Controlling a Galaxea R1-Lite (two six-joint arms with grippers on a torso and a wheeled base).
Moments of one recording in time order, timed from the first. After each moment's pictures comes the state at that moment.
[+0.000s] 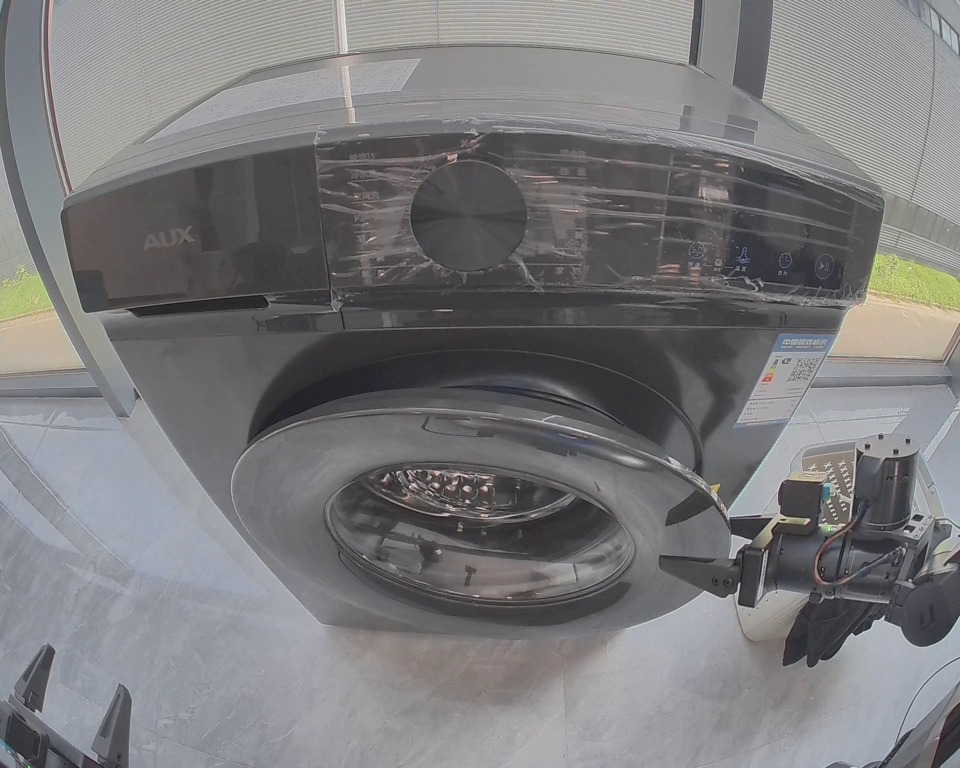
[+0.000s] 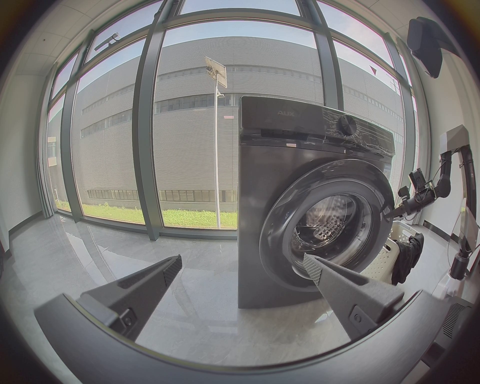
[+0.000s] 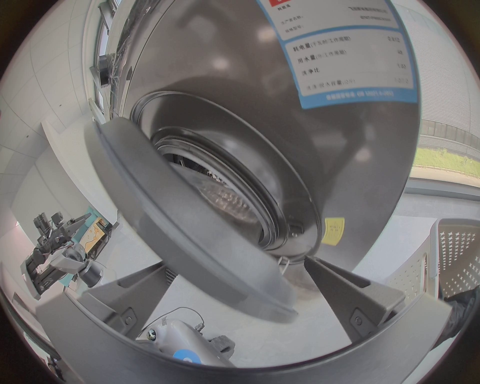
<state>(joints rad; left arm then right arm) 0.00 0.02 -0.02 0.00 -0.01 -0.01 0.35 1.64 -0.35 -0.89 0.36 0.09</state>
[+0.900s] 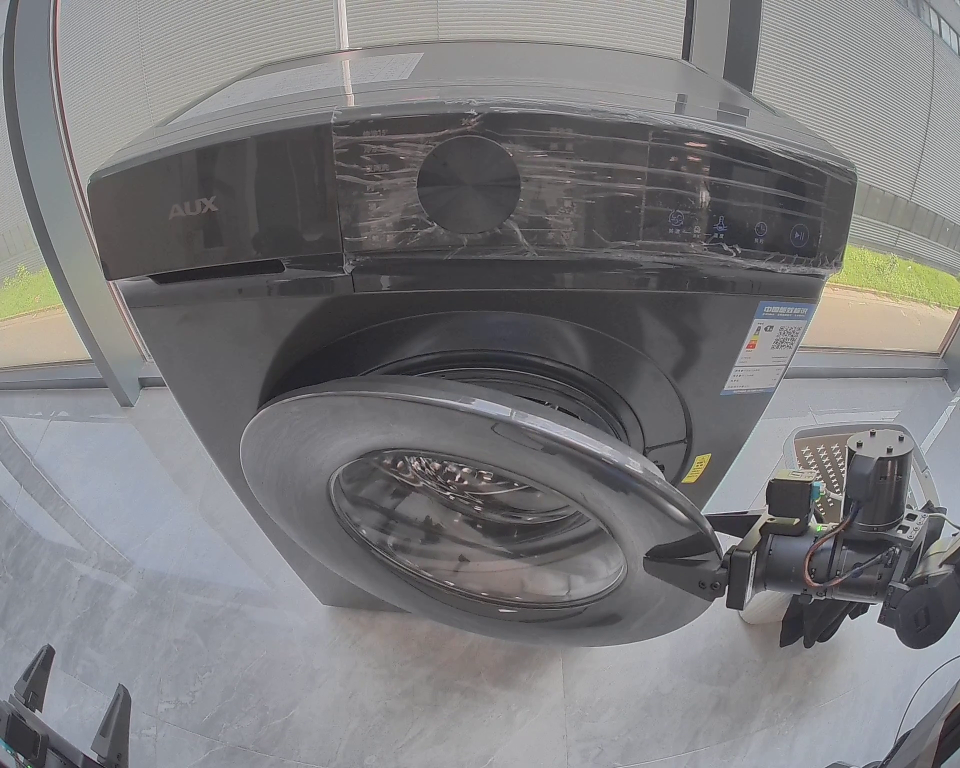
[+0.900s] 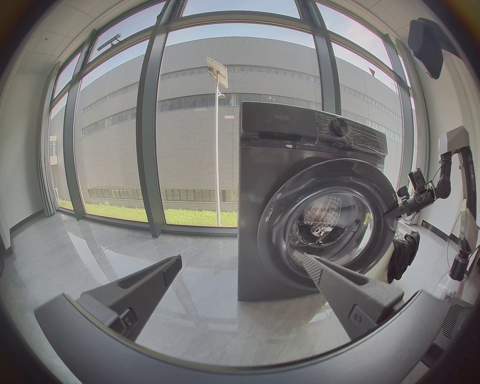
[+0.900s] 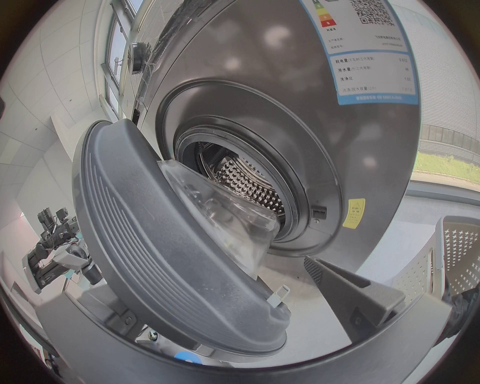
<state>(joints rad) 0.00 0.02 -0.02 0.00 -0.01 -0.02 0.40 1.65 -0.37 -0.90 0.36 0.08</state>
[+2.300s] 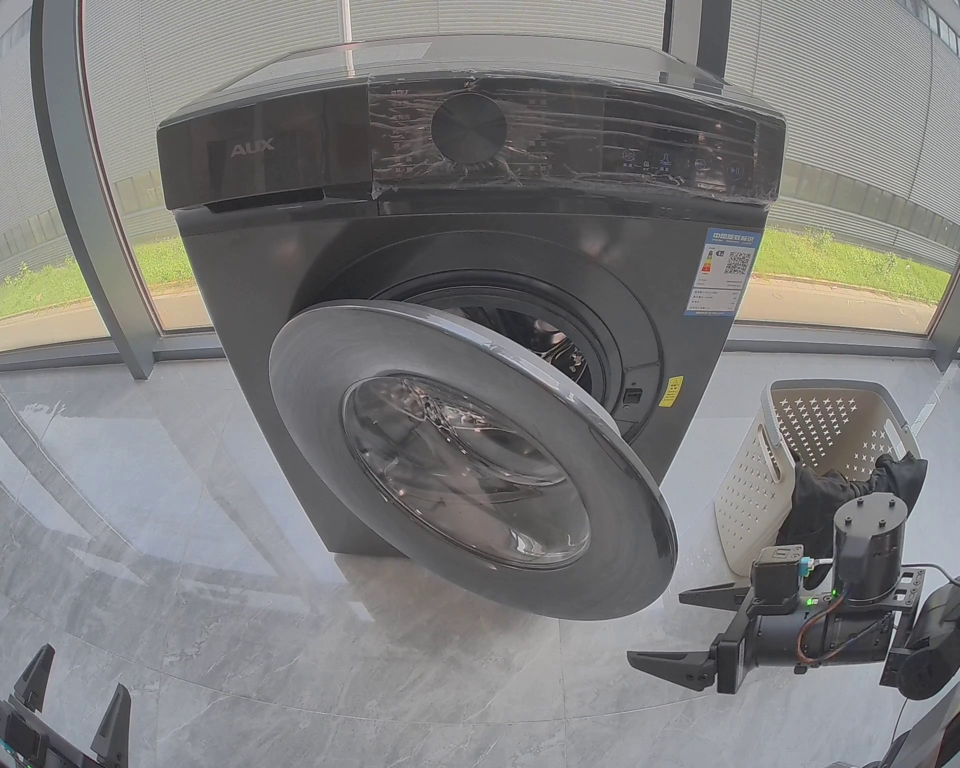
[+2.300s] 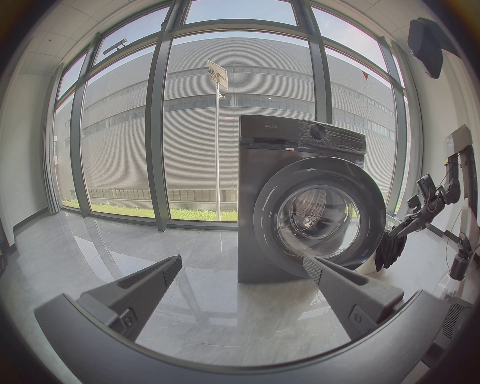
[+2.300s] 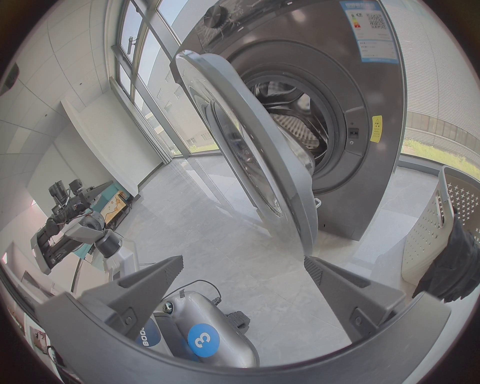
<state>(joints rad) 0.00 0.02 -0.02 0.00 -0.01 -0.02 0.56 1.63 -0.21 -0.92 0.30 0.09</state>
